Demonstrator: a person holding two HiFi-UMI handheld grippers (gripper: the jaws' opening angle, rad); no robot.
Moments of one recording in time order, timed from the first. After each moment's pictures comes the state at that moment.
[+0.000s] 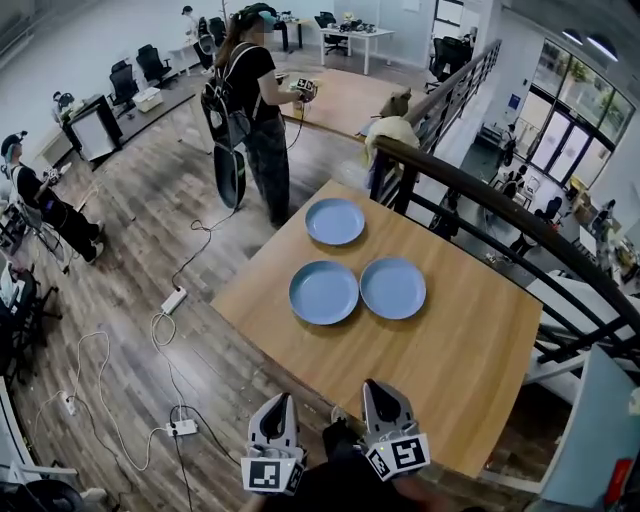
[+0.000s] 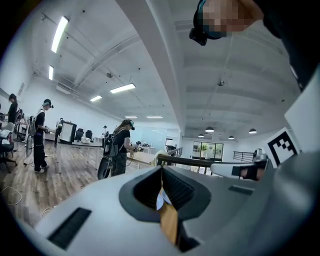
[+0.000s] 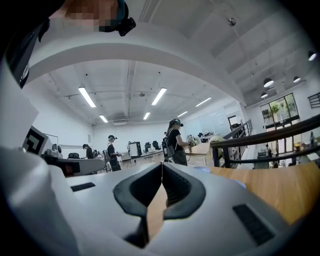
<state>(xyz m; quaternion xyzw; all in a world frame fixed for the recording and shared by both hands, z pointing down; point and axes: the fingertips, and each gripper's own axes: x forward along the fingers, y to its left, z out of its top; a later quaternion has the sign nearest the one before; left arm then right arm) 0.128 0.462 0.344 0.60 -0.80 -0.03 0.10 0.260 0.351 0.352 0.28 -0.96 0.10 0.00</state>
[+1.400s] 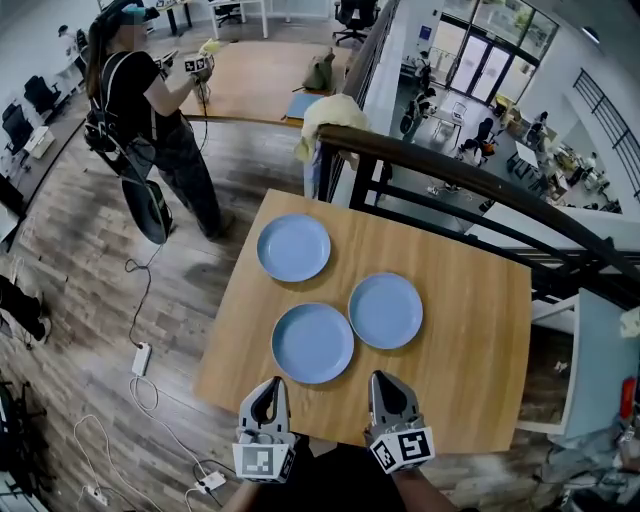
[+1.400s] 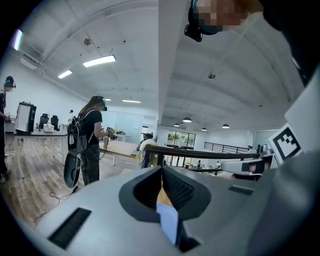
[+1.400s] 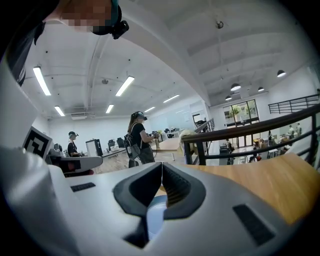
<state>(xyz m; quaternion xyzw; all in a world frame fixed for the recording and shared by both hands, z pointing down) -0.046 0.213 0.392 0.73 -0.67 0.02 0.13 0.147 0.168 0.412 0.47 -0.87 0.15 0.04</state>
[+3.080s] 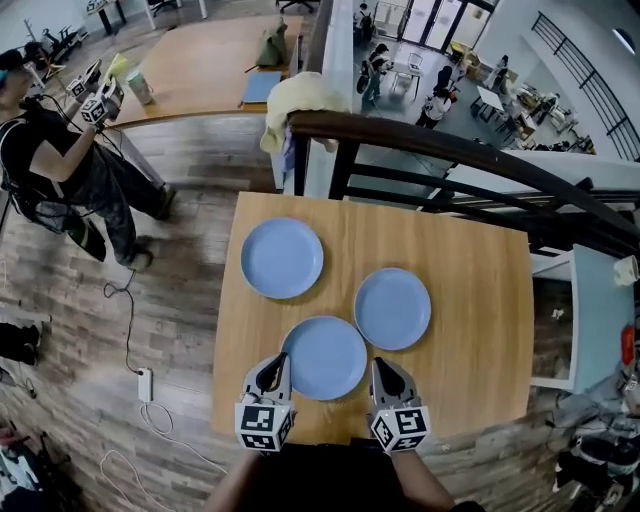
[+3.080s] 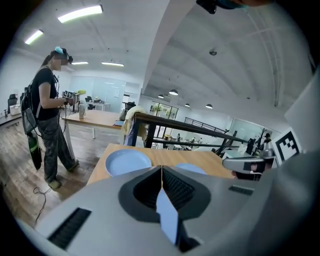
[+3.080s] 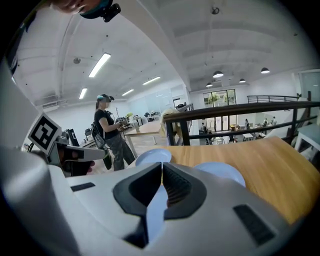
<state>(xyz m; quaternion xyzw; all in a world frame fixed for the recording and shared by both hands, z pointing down) -0.088 0.085 0.499 0.80 -0.53 0.14 0.25 0.114 0.099 0.503 0.56 -0.79 0.23 0.13</state>
